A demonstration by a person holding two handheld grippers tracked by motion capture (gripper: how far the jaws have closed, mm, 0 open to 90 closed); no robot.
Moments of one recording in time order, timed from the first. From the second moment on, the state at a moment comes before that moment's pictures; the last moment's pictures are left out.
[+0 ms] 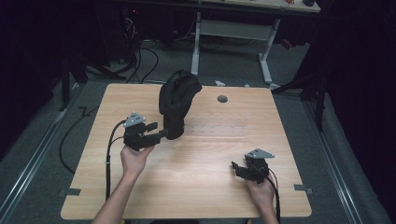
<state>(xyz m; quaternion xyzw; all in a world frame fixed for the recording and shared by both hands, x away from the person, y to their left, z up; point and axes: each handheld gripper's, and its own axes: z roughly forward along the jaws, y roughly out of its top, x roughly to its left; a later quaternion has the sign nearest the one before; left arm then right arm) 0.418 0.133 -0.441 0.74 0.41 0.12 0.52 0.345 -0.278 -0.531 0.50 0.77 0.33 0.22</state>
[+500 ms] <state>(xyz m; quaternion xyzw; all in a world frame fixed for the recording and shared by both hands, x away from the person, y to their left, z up) 0.402 0.151 -0.433 0.74 0.41 0.12 0.52 0.345 -0.278 -0.531 0.50 0.77 0.33 0.22</state>
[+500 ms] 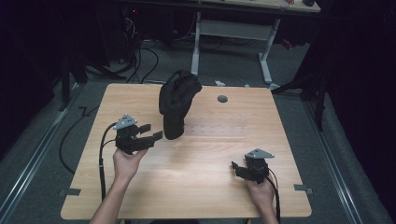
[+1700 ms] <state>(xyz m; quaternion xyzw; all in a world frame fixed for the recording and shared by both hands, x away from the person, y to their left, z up) 0.371 0.171 -0.446 0.75 0.43 0.11 0.50 0.344 -0.278 -0.531 0.50 0.77 0.33 0.22</state>
